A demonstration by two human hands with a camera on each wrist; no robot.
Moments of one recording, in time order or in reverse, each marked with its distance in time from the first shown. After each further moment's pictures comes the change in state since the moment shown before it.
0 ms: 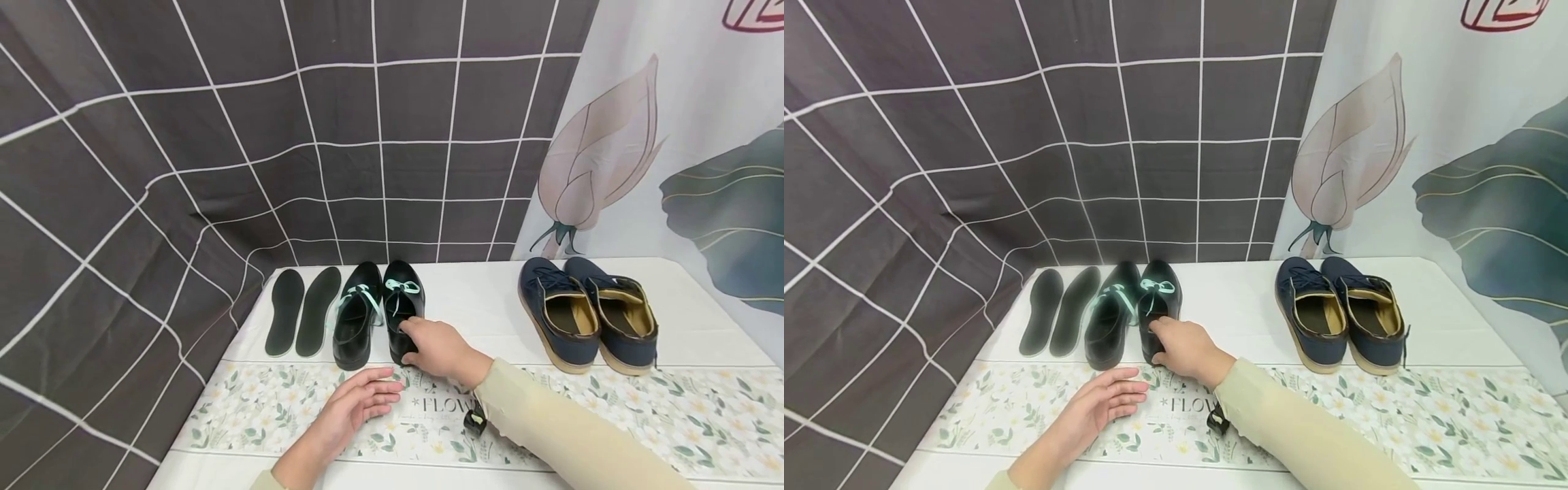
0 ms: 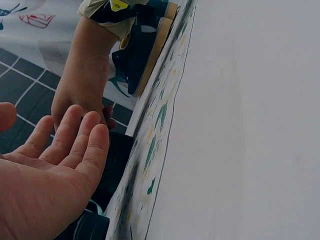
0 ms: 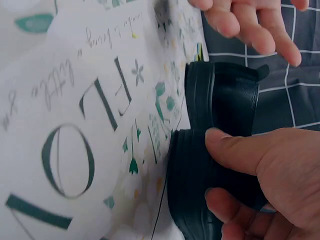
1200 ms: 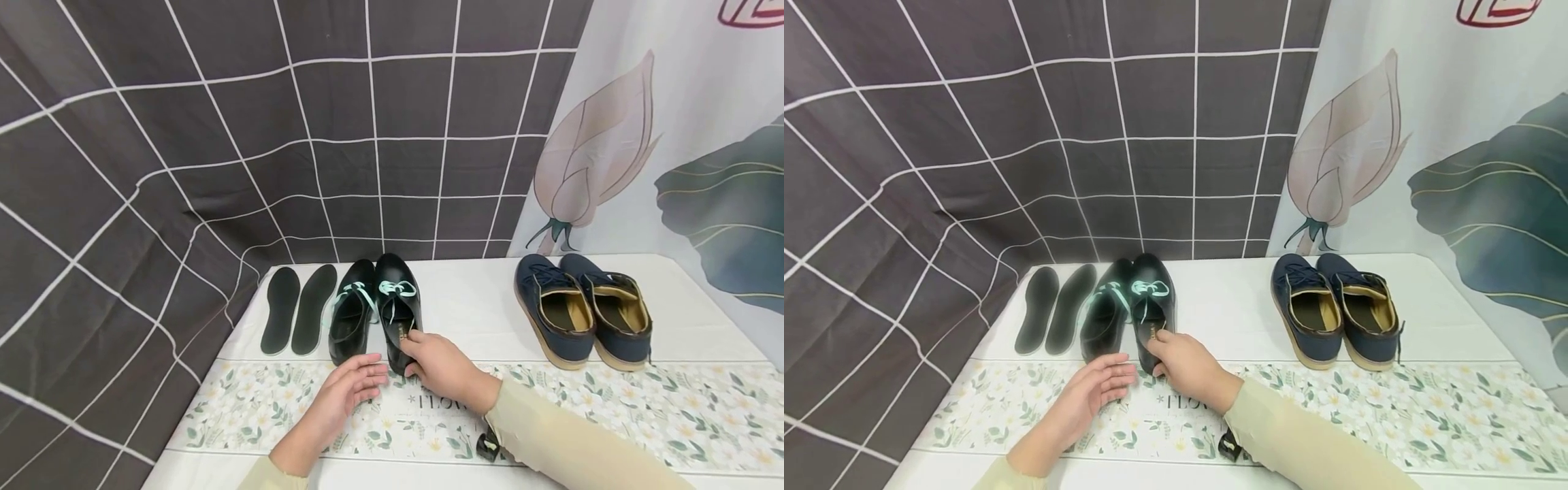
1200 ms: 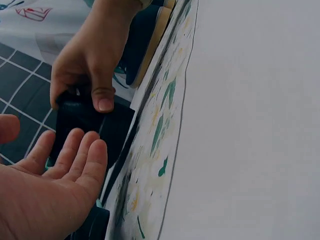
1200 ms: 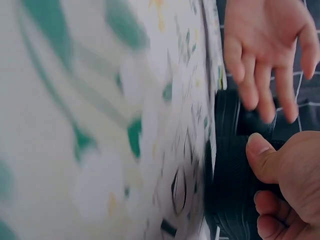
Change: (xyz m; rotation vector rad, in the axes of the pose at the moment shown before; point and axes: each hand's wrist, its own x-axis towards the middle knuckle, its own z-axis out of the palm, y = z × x) left_hand 0.012 0.001 -0.006 0.058 0.199 -0.066; right_hand -0.030 0.000 0.012 0.007 0.150 -0.222
